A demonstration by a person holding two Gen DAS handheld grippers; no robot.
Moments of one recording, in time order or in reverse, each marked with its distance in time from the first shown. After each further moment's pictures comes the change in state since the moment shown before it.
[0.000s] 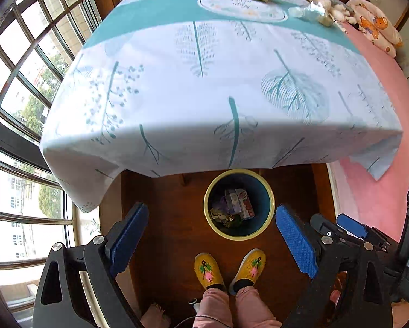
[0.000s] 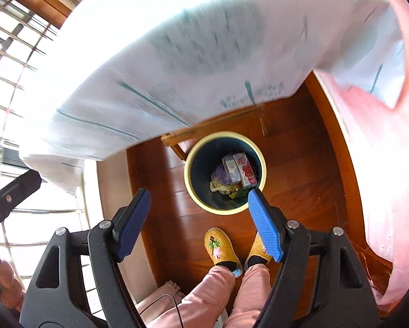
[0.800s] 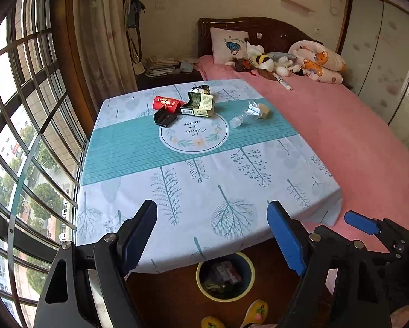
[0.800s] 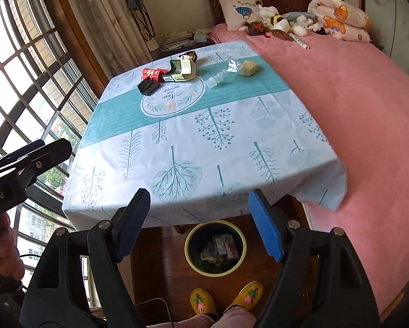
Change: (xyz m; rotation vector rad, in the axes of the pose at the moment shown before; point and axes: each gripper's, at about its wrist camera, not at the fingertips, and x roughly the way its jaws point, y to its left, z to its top) left arm -0.179 -0.030 0.097 0.200 -0.391 -0.126; right arm -0.215 0.081 0.057 -0.141 -0.403 -0.081
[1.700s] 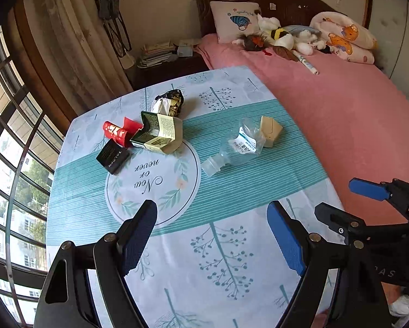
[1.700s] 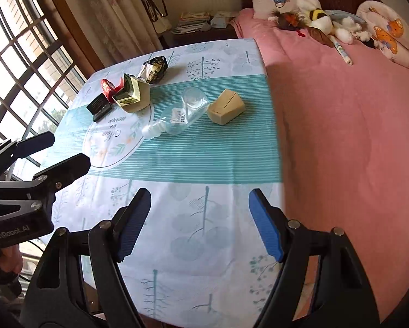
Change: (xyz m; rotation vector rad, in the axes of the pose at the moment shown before) left arm 0.273 -0.140 0.189 0.025 0.158 0.182; right arm 0.222 -0.176 0.230 -0.210 0.162 0.141
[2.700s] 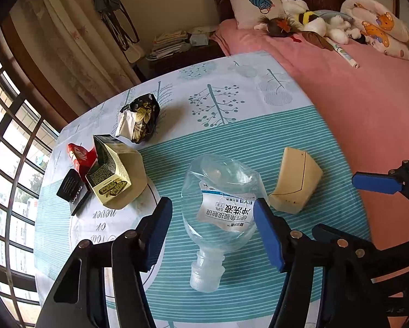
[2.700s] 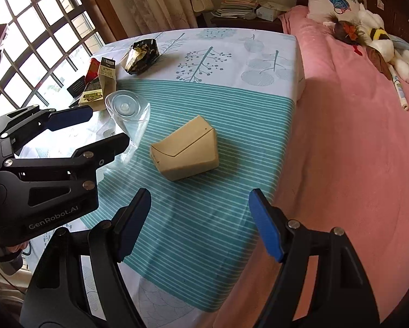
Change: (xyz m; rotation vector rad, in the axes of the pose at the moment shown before) left arm 0.167 -0.058 0.086 -0.048 0.047 0.147; right arm 0.140 -0.069 0.091 -0.255 0.070 0.157
